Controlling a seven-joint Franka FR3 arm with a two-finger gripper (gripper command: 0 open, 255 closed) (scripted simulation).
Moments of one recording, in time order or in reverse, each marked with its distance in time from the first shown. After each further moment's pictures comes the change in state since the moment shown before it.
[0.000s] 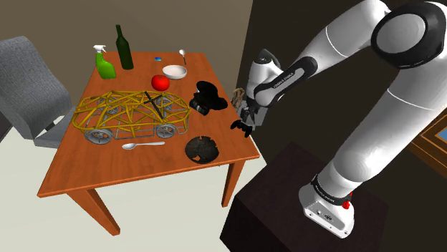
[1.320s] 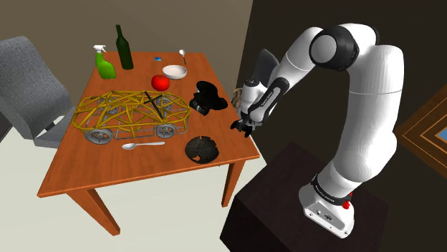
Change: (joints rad) arm 0.013 0.424 -0.100 0.195 -0.179 0.227 0.120
